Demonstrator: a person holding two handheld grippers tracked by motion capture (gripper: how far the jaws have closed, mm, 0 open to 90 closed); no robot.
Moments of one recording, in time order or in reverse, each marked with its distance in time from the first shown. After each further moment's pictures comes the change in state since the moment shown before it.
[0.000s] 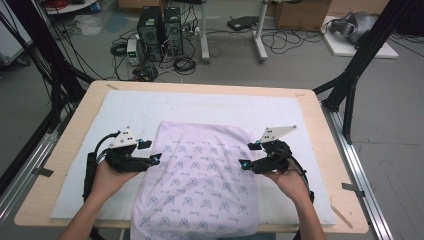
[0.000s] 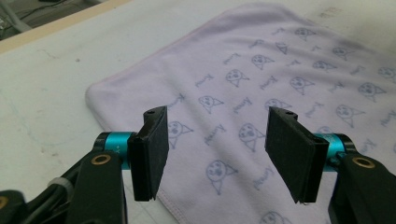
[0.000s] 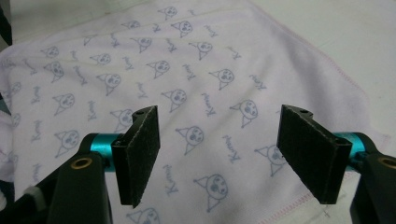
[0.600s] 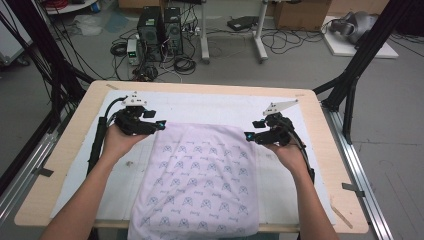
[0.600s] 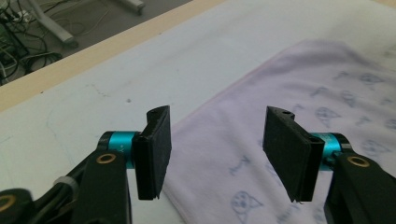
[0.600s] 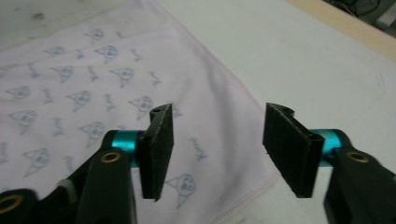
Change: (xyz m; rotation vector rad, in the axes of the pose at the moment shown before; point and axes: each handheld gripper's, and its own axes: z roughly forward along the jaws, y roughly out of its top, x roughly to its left) left arm 0.064 0.060 0.044 0.037 0.066 -0.051; right arm -0.060 0.034 0.003 0.013 -0.111 0.038
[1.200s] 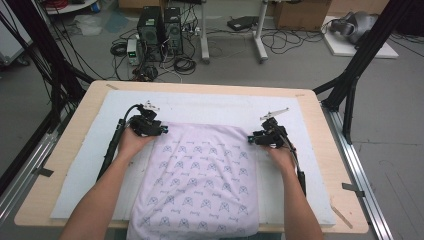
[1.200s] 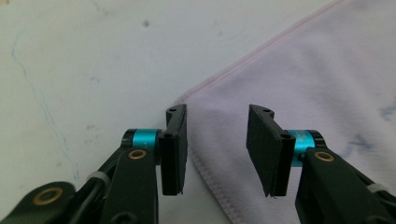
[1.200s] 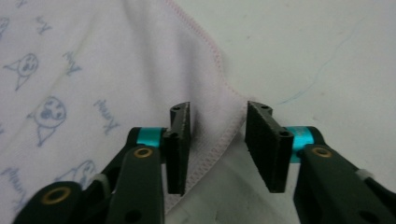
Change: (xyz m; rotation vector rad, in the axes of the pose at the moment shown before) left arm 0.028 -0.042 0.079 0.227 0.090 -0.057; right arm -0.046 -0.051 0.063 0.127 -0.071 0.188
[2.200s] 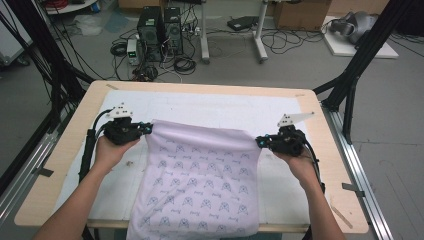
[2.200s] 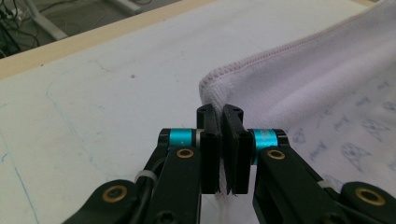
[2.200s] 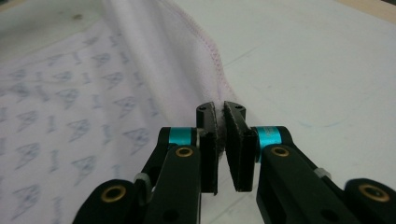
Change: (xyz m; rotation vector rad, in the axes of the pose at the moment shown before) left arm -0.015 -0.033 -0.103 -0.297 -0.134 0.047; right arm 0.044 -0.008 -0.093 -0.163 0.167 -0.146
